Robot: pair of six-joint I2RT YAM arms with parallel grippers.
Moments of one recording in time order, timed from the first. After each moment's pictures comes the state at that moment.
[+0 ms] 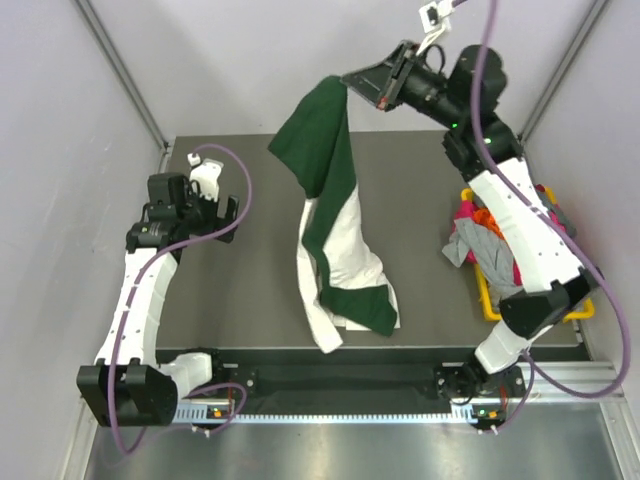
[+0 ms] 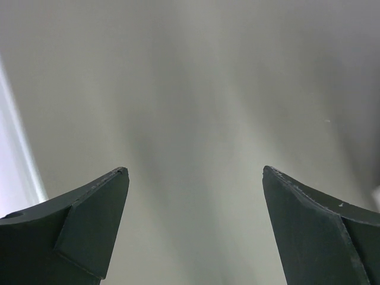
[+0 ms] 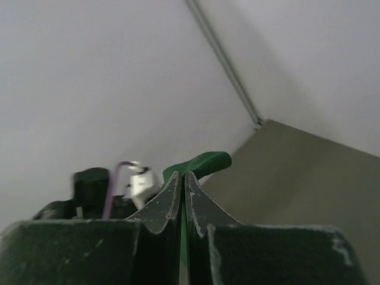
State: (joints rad) left arm 0.02 1.12 1.11 -0.66 0.21 0.26; right arm 0.48 1.62 2.05 -0.16 -0.52 0.64
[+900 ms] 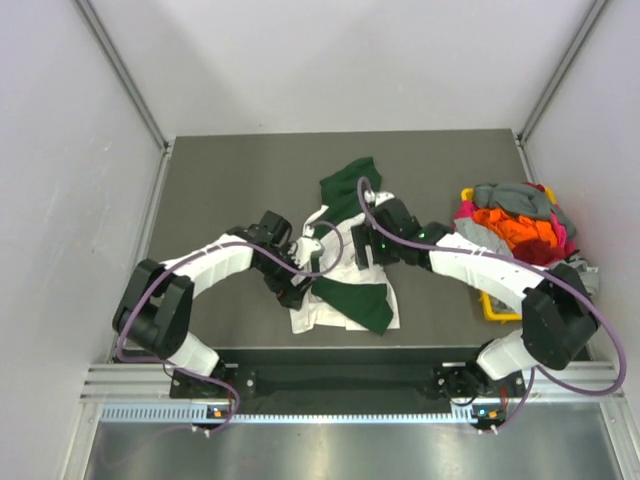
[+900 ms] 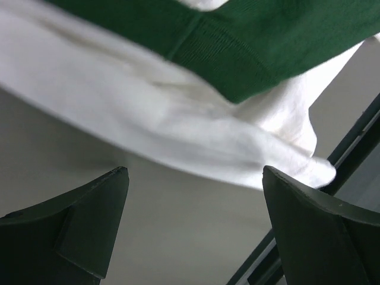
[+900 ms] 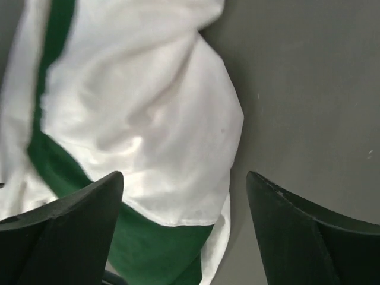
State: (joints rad) left arm -0.48 1.52 0.89 -0.65 0.42 0.41; right arm 0.71 1.45 1.02 -0.44 0.10 0.37
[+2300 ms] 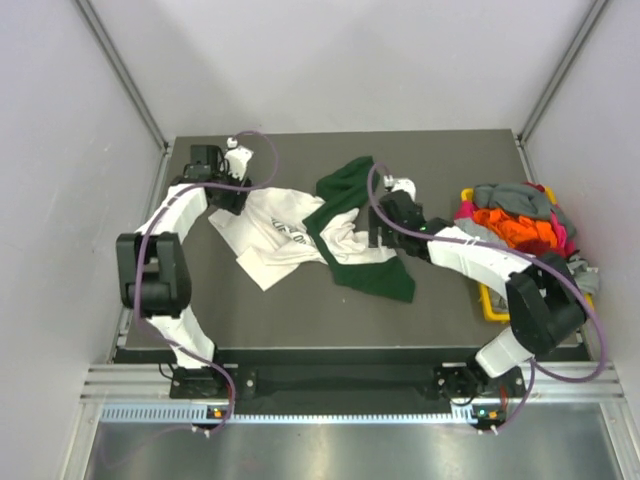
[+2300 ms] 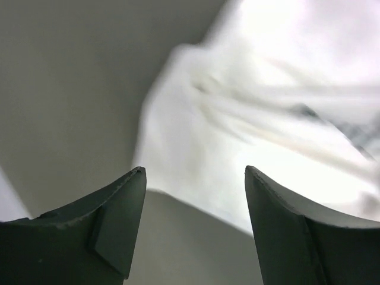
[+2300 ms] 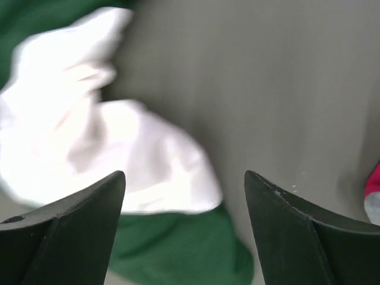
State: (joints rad) left arm -0.01 1.81 1.39 -0.42 0.13 0.45; right arm 0.58 1.56 0.99 -0.26 0.29 0.41
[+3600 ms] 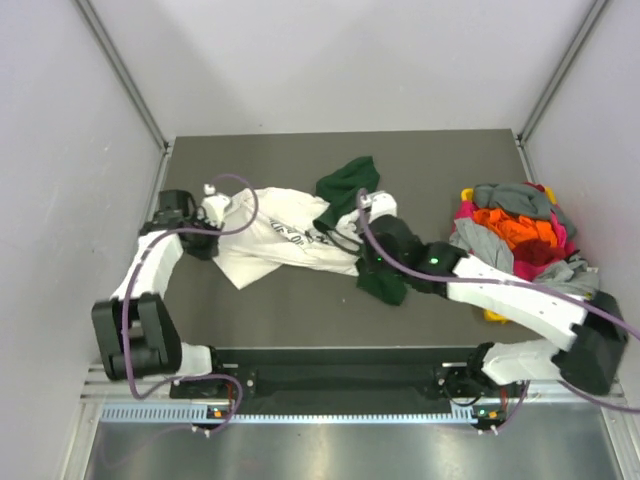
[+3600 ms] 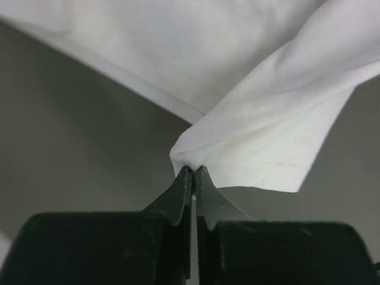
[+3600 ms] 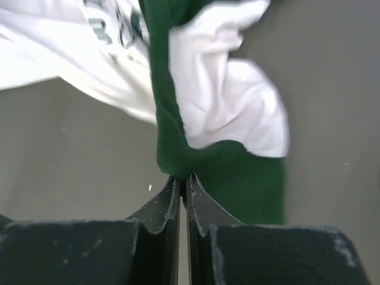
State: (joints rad) left arm 0.10 1.44 0.92 -0.59 0.30 0.54; right arm 0.94 1.33 1.00 -0.40 0.37 0.40
